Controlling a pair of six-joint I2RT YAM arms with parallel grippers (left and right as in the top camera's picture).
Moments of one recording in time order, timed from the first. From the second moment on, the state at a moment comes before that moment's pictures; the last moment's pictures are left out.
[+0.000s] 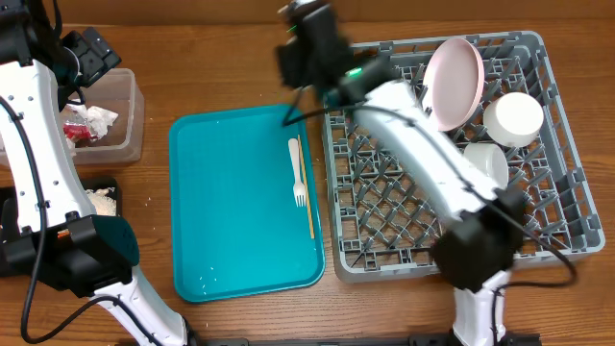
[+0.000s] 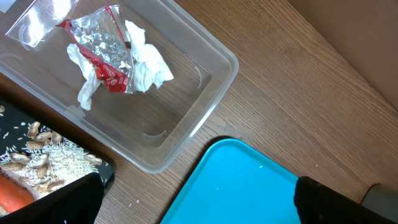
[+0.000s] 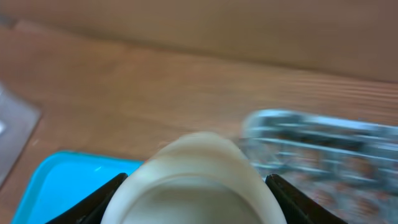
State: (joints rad) left arm 0.32 2.03 2.30 -1.37 0.00 -0.44; right arm 0.53 2.06 2.09 -0.77 0.15 0.28
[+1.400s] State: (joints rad) left arm 0.32 2.03 2.30 -1.37 0.00 -0.44; right arm 0.17 2.20 2.09 -0.96 0.04 0.28
